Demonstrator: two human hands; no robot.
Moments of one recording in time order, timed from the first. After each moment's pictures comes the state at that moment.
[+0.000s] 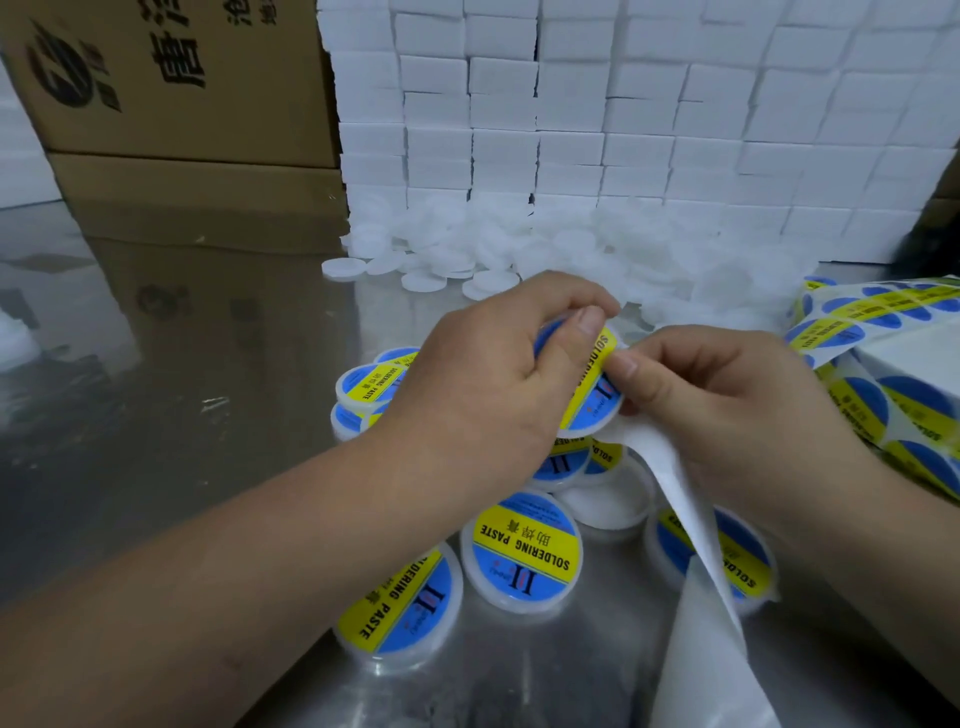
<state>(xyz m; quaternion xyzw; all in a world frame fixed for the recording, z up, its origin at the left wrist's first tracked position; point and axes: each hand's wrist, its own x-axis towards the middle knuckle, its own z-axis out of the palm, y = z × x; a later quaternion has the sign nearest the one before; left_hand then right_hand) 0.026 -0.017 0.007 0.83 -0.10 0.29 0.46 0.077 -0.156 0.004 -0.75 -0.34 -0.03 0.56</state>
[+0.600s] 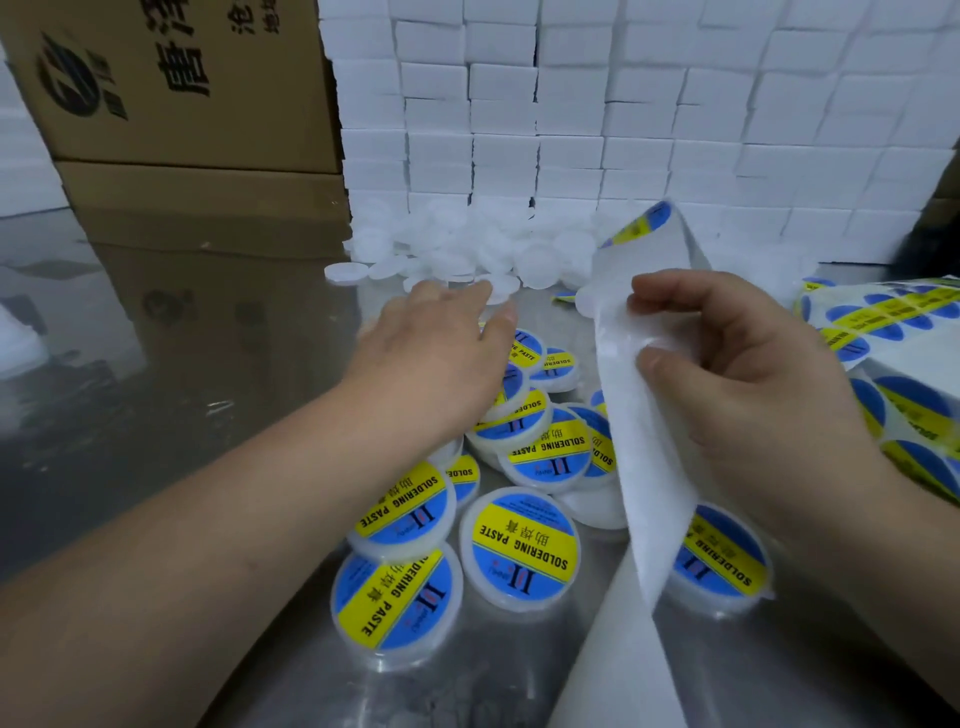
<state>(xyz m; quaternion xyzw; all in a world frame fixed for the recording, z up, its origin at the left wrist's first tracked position) 0.052 0.012 0.015 0.96 0.13 0.19 0.18 0.090 -0.160 -0.002 -0.74 -0.33 -0.16 0.56</state>
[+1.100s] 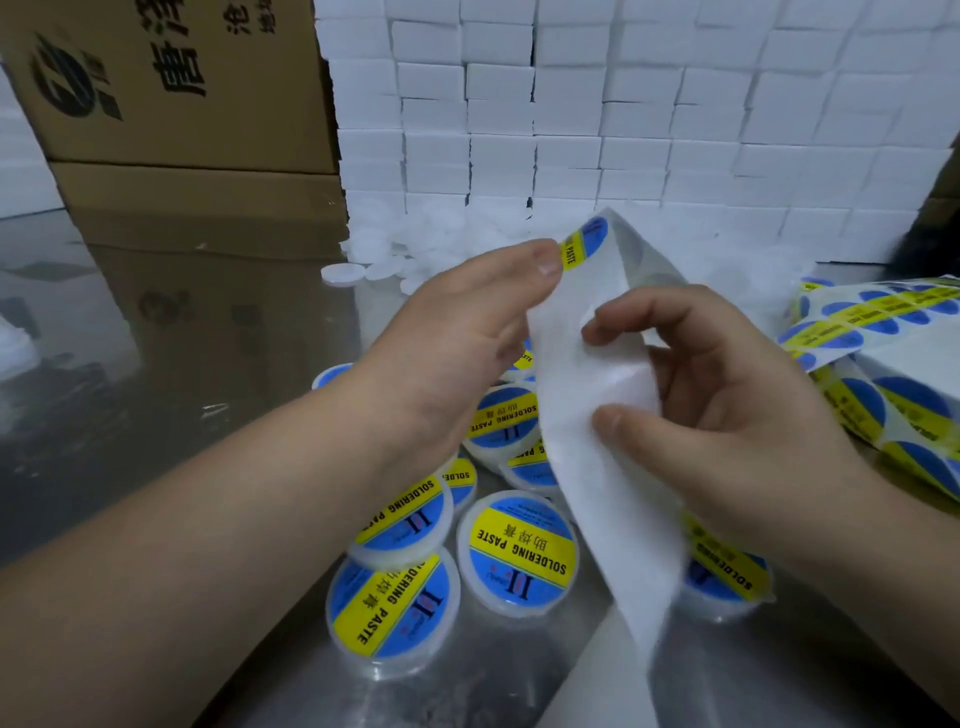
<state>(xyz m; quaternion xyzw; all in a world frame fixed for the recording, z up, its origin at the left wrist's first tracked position) 0.038 -0.007 0.026 0.65 -0.04 0.15 0.74 0.074 -0.156 0.001 -0.68 -0.46 -0.04 0.57</state>
